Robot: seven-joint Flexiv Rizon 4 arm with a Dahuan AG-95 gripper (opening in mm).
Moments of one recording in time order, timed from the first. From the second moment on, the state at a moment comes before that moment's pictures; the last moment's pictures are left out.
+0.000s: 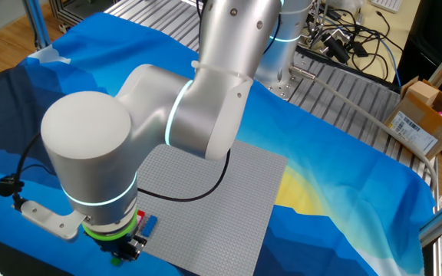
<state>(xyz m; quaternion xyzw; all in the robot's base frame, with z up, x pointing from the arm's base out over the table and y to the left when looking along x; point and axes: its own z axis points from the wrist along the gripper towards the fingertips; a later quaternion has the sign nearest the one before) 0.758 -0.013 0.006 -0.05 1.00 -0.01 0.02</state>
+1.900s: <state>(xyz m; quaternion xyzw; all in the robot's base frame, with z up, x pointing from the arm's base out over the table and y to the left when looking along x) 0.675 0.002 0.029 -0.04 1.00 -0.01 -0.02</state>
